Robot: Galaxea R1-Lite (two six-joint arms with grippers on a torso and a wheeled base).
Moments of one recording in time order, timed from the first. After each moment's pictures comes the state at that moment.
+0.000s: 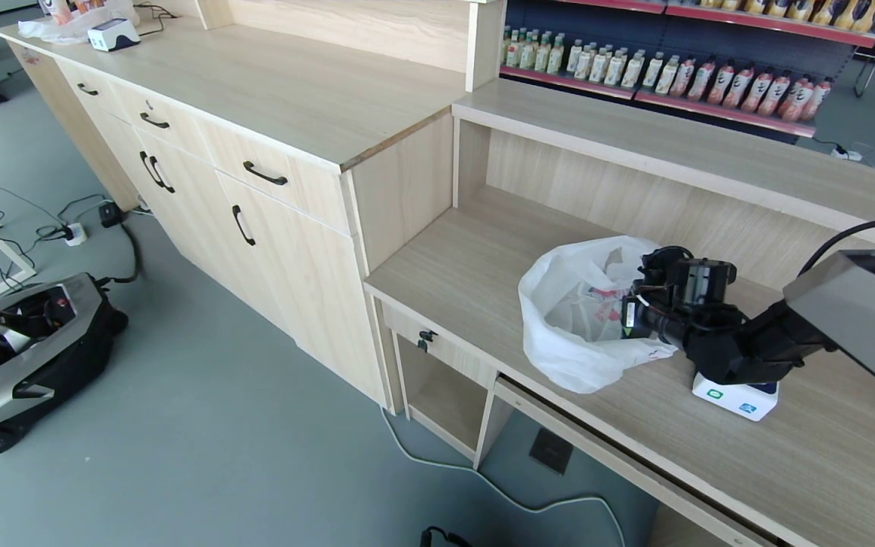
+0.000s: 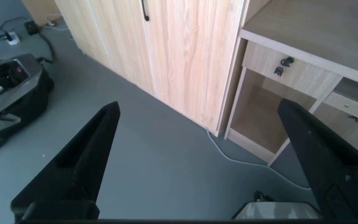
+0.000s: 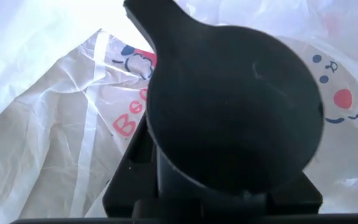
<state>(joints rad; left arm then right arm) 0.00 0.00 0.00 -0.06 0.03 0.03 0.06 2.35 -1.25 -0.85 -0.15 -0.07</state>
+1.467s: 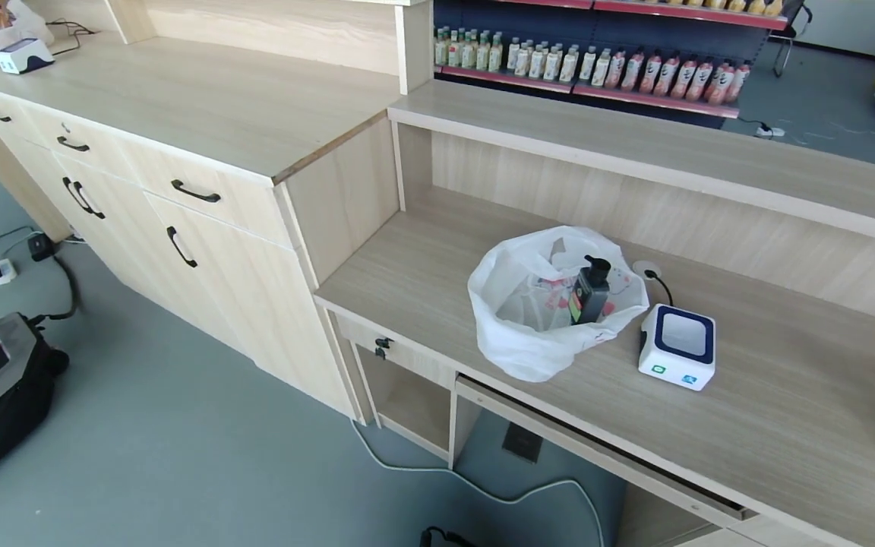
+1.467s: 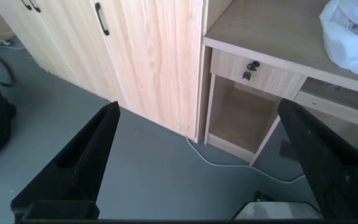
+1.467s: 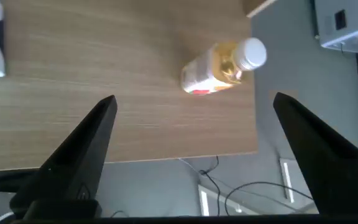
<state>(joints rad) 0.00 0.00 0.00 -0.06 0.03 0.03 -0.39 1.25 -0.63 -0.20 -0.26 -0.22</state>
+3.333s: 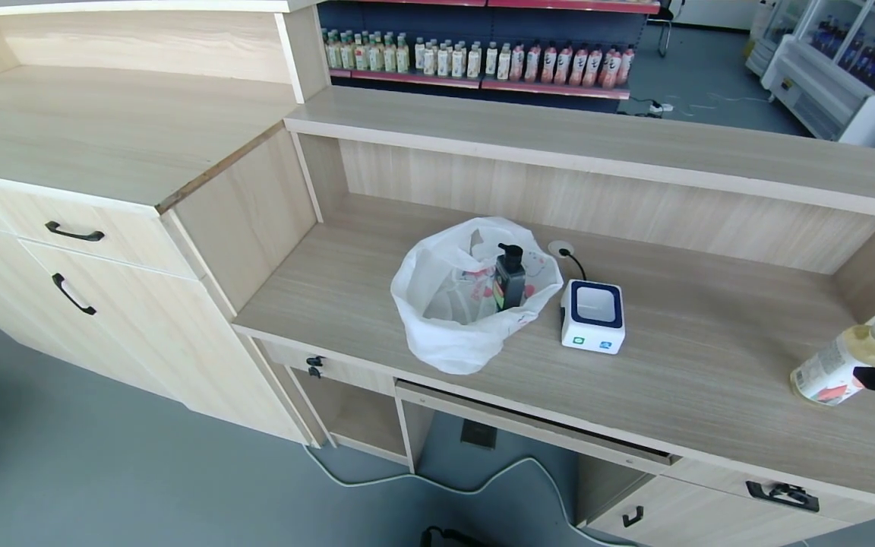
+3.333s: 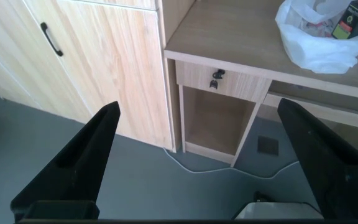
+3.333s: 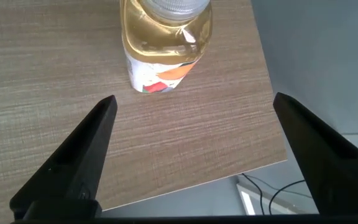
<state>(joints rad) 0.00 0.00 0.00 -0.06 0.03 0.03 -0.58 1.82 -0.60 -0.79 0.00 -0.13</state>
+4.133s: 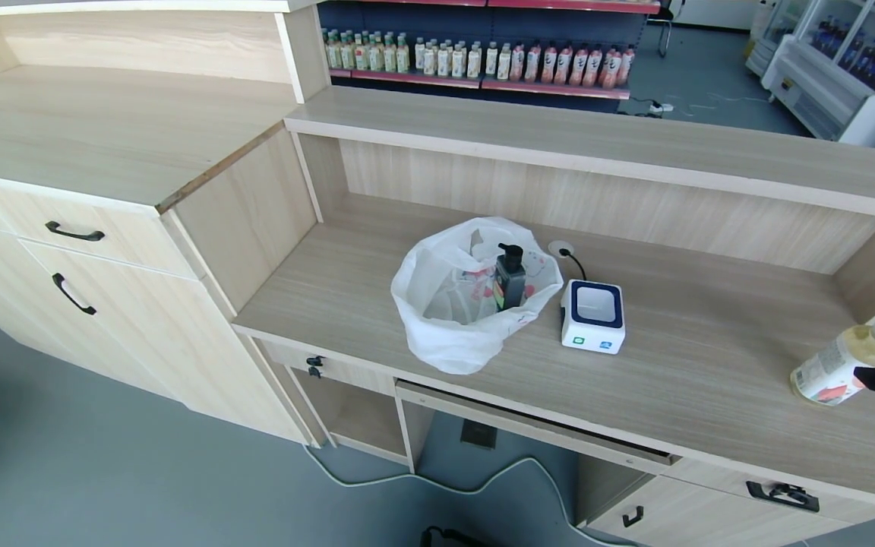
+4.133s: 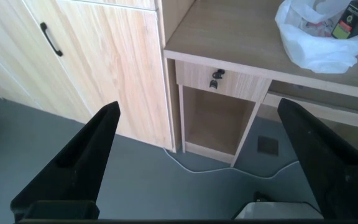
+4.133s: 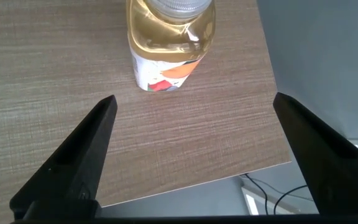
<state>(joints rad) 0.00 0.00 0.00 -0.06 0.03 0.03 -0.59 1.81 -0.58 -0.80 0.05 -0.14</state>
